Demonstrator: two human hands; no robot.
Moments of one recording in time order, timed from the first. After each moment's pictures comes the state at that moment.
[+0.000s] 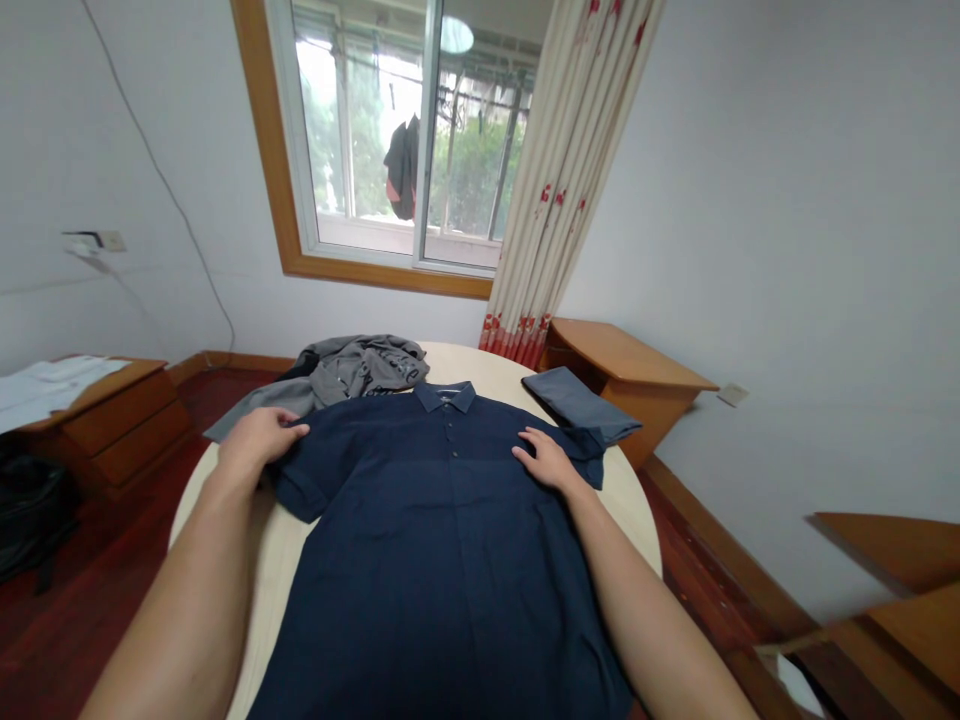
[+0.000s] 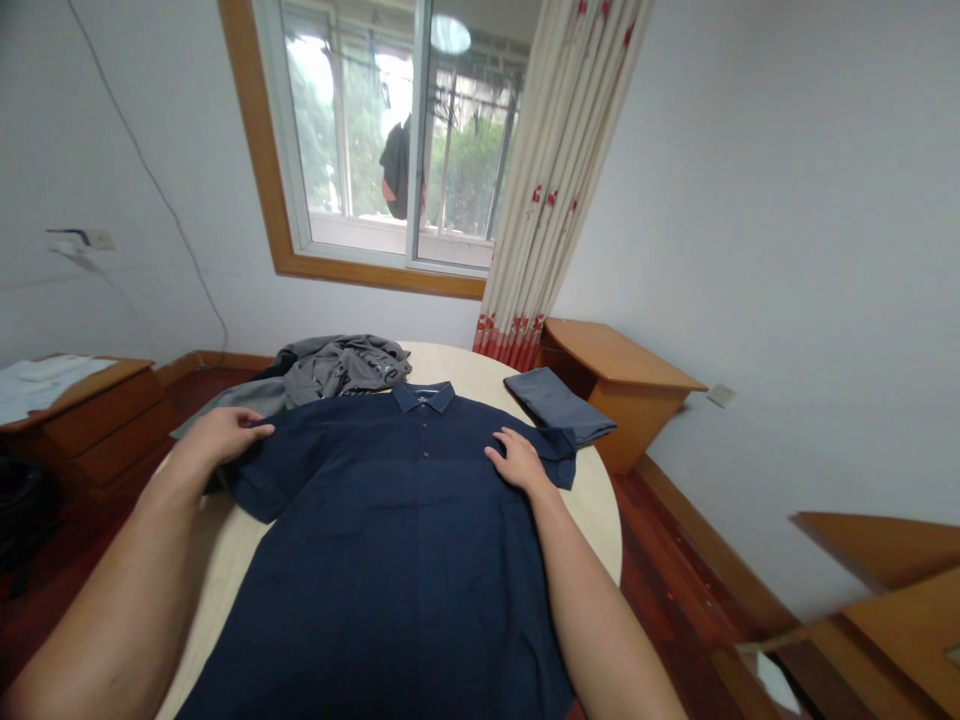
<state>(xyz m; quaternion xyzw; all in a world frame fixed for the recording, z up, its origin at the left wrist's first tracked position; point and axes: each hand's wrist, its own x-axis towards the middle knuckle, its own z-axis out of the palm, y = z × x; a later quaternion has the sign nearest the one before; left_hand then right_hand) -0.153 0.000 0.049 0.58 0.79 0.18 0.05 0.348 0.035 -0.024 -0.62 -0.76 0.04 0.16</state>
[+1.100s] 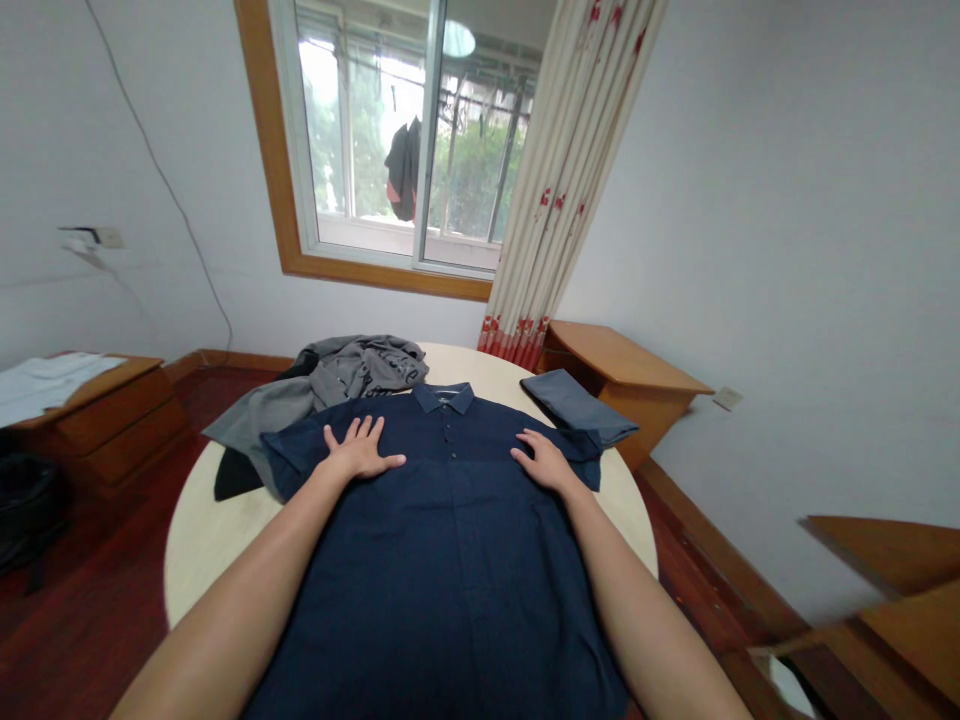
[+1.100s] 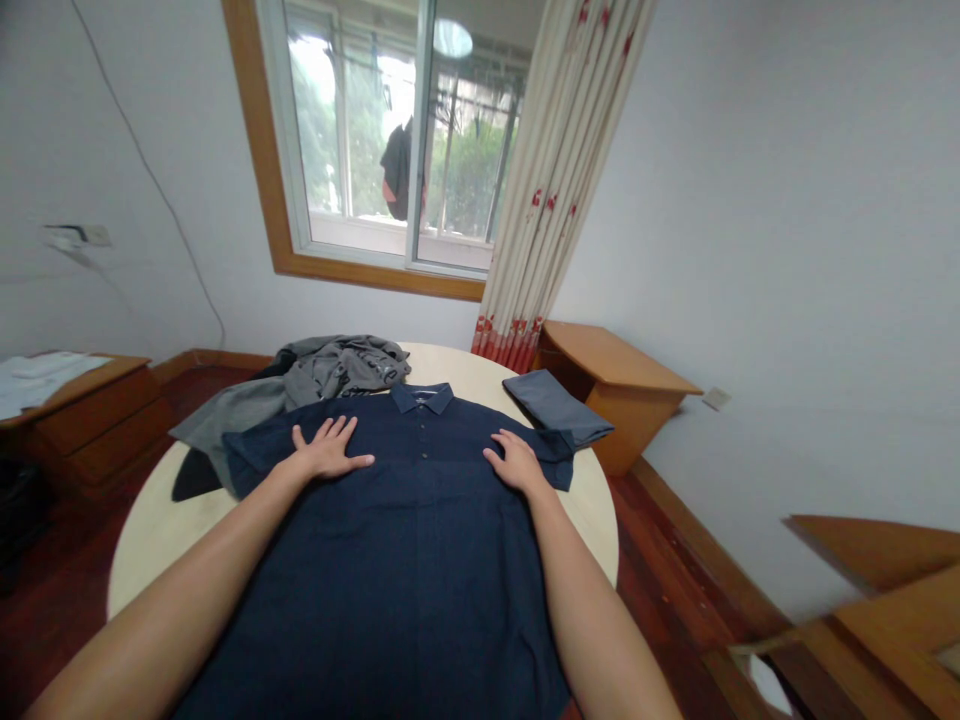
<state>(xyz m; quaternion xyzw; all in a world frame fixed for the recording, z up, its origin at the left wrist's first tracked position) -0.035 0.023 0.002 0.71 0.70 0.01 0.10 0.348 0.035 -0.025 -0.63 -0.76 0.05 0.17</state>
